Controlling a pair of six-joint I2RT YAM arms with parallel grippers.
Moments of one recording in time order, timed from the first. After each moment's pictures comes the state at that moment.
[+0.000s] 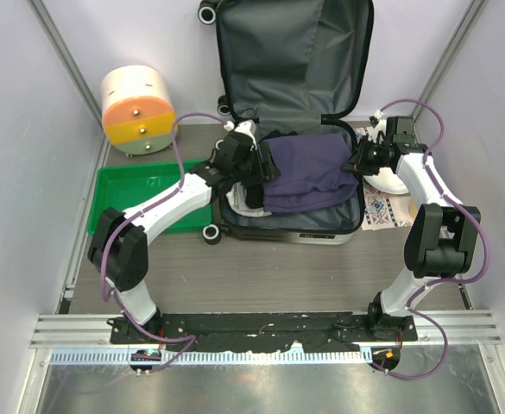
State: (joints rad) left arm -0.66 1.72 1.40 -0.22 0.01 -0.68; right arm -0.09 1.69 1.36 -0.53 -0.46 0.22
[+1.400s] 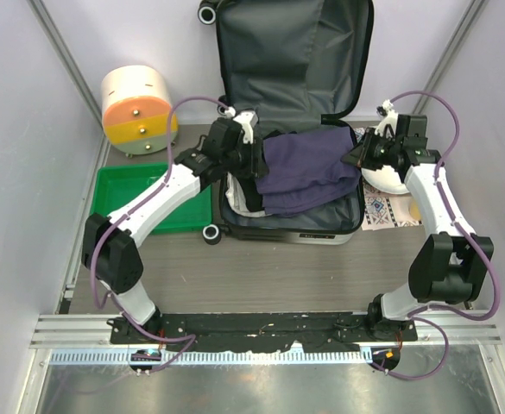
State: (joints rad) left arm -0.61 1.69 1.56 -0.44 0.12 -0.38; right arm -0.08 1.50 1.32 -0.48 -0.55 0.25
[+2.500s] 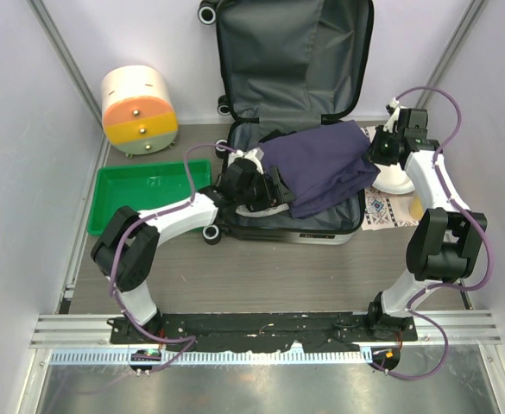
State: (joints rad) left arm -0.70 1.74 1.15 0.05 0.20 -0.84; right arm -0.13 1.67 1.42 -0.51 -0.22 0.13
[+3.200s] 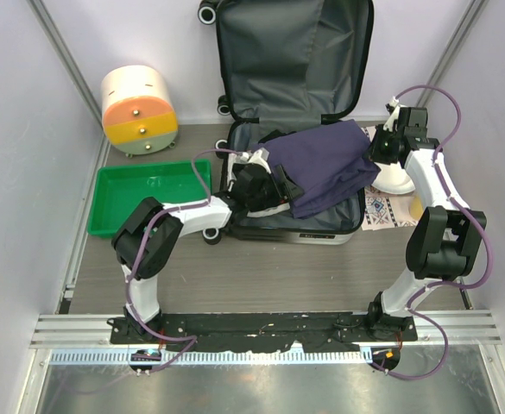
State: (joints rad) left arm -0.75 1.89 1.16 0.33 0.08 -0.95; right arm -0.13 1.68 1.44 -0.51 -0.22 0.12
